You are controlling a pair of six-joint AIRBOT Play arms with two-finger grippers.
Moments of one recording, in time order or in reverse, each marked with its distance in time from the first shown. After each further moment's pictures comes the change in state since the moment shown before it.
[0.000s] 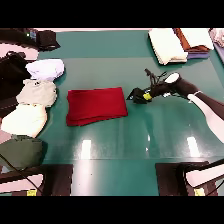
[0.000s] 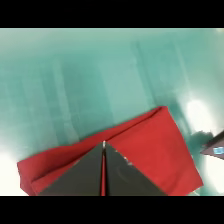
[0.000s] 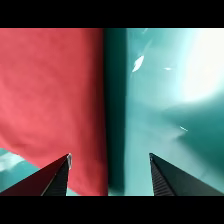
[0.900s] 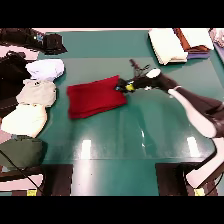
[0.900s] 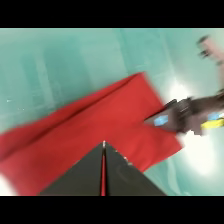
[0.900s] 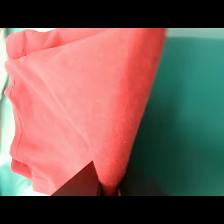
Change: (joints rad) left arm -0.011 -0.023 0.000 -0.063 -0.032 0.005; right arm 0.114 -0.118 0.228 0.099 -0.187 -0.019
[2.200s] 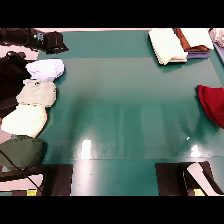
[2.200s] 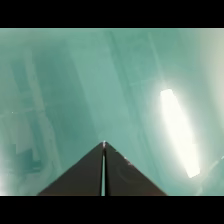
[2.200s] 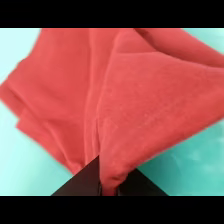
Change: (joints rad) left arm 0.000 0.000 0.000 -0.034 0.007 -0.016; right arm -1.331 0.900 -0.722 -0.538 -0.130 0.202
